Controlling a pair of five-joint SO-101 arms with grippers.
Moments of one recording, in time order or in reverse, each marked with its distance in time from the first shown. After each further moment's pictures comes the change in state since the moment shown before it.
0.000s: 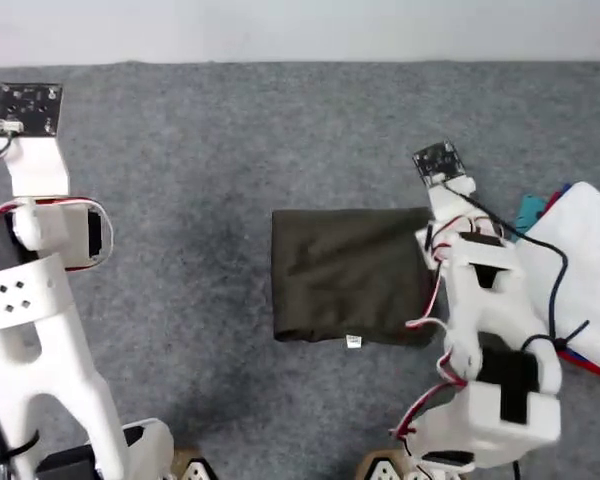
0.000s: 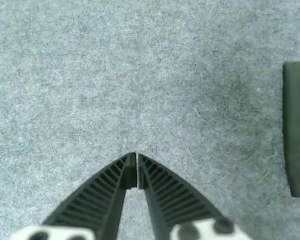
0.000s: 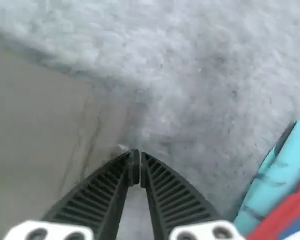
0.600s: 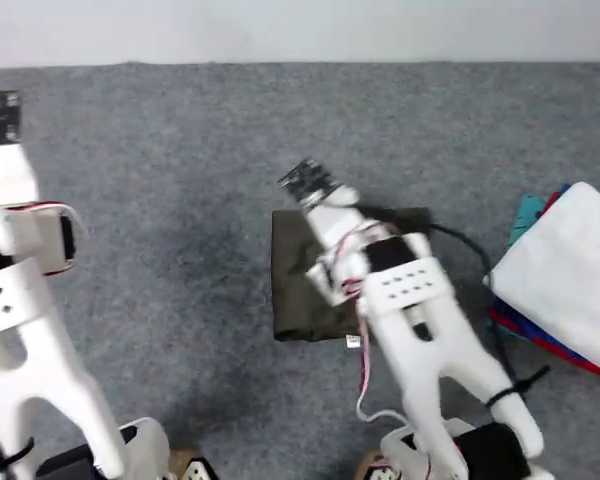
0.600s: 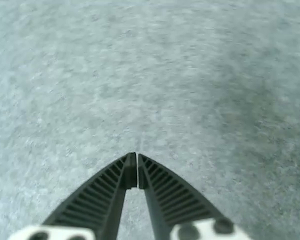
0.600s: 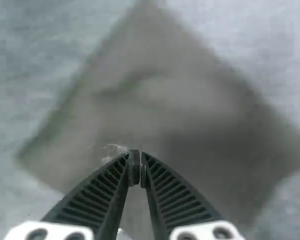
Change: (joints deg) left arm -8.5 -0.2 0.0 0.0 0.0; right arm -33.8 -20.5 0.0 34.0 -12.4
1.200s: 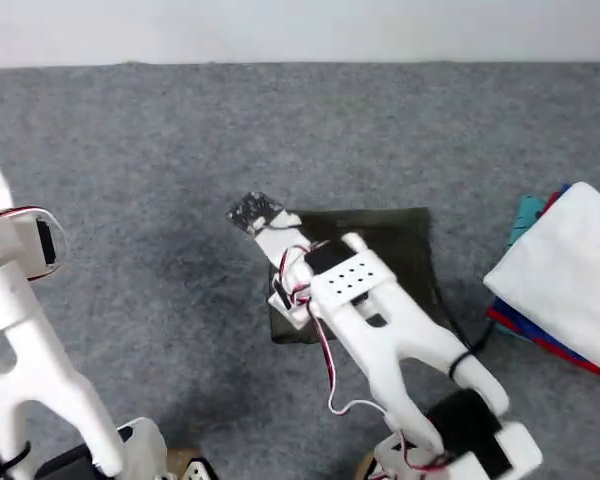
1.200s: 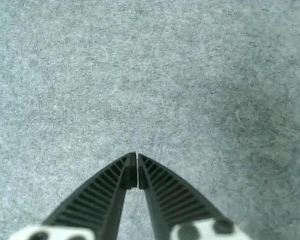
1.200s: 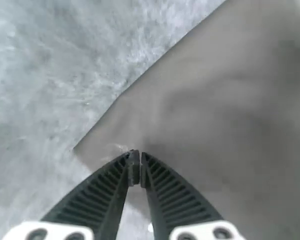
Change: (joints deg) left arm -3.4 0.0 0.0 0.0 0.0; right arm -7.6 9.5 -7.3 7.6 -3.0
